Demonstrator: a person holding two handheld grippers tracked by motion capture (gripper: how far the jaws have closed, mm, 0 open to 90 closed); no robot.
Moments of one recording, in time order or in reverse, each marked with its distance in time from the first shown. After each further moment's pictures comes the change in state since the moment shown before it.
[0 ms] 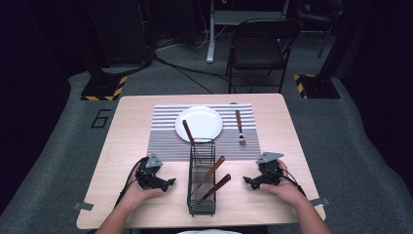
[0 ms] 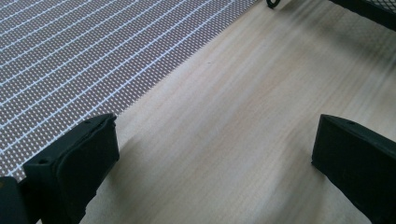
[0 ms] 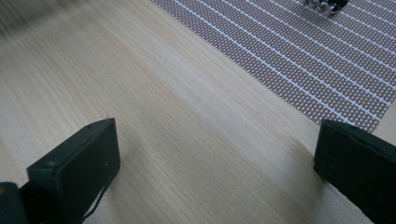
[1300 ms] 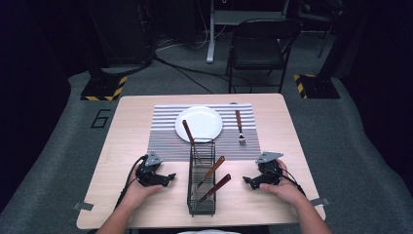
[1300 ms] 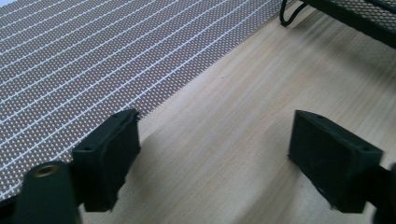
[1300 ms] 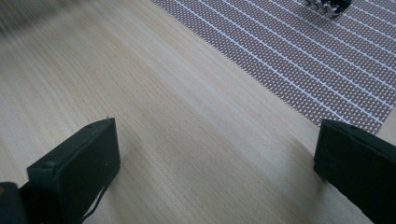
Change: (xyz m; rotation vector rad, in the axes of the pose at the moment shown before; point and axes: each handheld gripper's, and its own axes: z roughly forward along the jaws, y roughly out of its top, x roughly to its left) left arm 0.001 0.002 -0.002 -0.039 0.013 -0.046; right arm 0.000 0.001 0.001 -0.001 0.005 -0.008
